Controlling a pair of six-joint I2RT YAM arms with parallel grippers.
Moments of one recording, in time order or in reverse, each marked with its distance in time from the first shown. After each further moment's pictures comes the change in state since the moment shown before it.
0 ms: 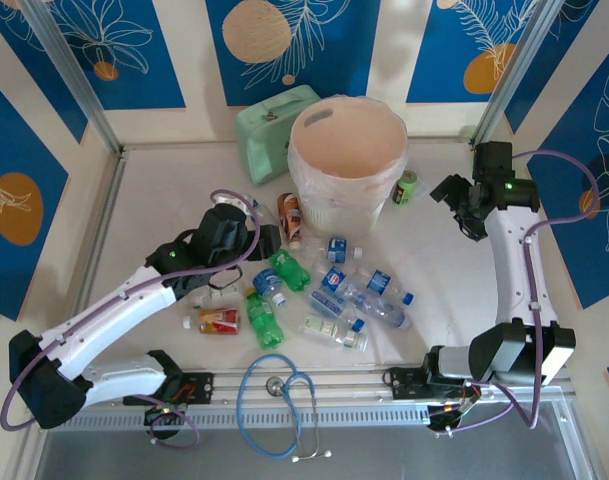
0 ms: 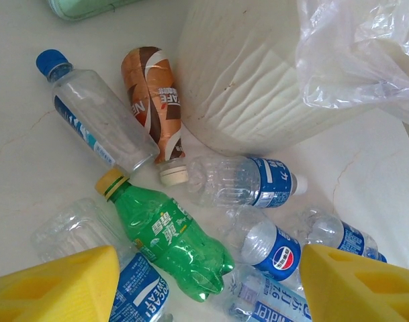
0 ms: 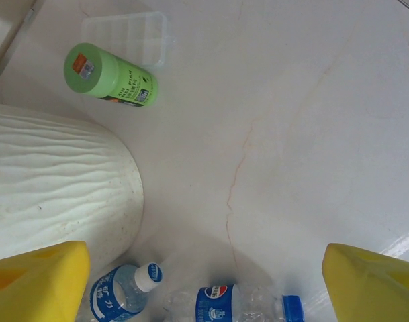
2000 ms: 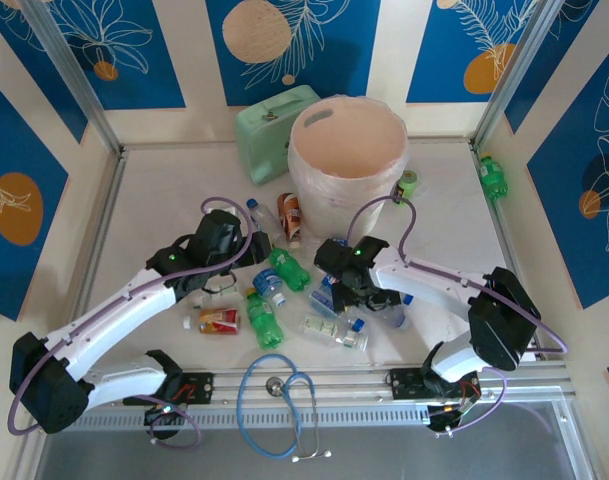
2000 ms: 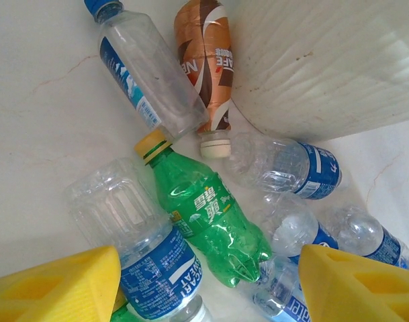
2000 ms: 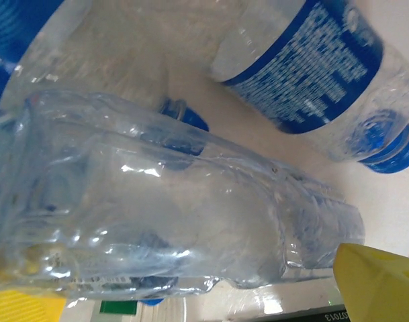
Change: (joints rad) left arm 0.085 -0.012 -0.104 -0.007 0.047 -0.097; right arm 0.978 0.158 -0.391 -0.048 0.222 0.114
